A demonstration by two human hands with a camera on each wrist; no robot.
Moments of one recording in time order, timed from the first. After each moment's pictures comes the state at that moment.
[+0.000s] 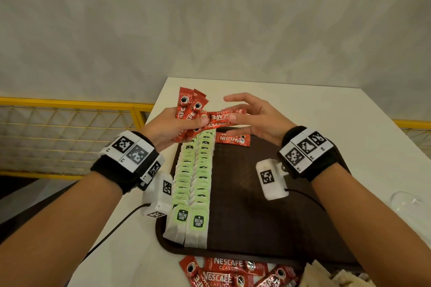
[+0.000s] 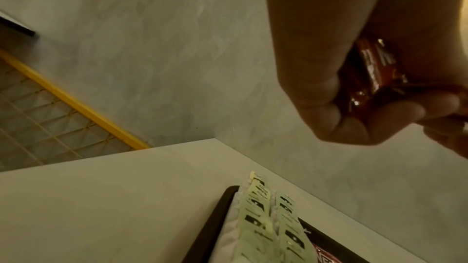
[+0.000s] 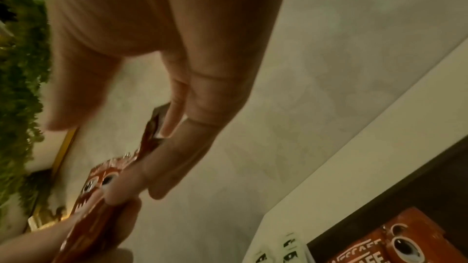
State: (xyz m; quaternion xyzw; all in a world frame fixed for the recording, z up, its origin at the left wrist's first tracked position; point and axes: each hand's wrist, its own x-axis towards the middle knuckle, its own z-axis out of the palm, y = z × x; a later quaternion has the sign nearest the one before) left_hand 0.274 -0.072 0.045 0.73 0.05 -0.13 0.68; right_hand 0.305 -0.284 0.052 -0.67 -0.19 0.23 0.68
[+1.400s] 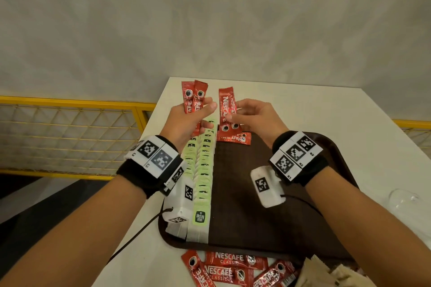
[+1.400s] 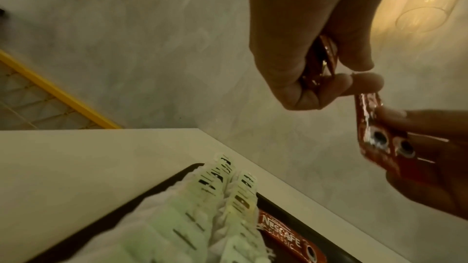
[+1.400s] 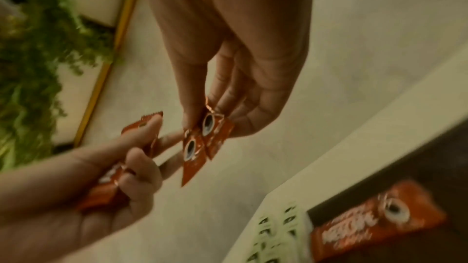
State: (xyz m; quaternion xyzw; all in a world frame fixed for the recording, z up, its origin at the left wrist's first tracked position) left_hand 0.267 -0.103 0.044 0.66 0.09 0.01 0.75; right_hand 0.297 -0.271 0.041 -0.73 -0.09 0.10 0.67
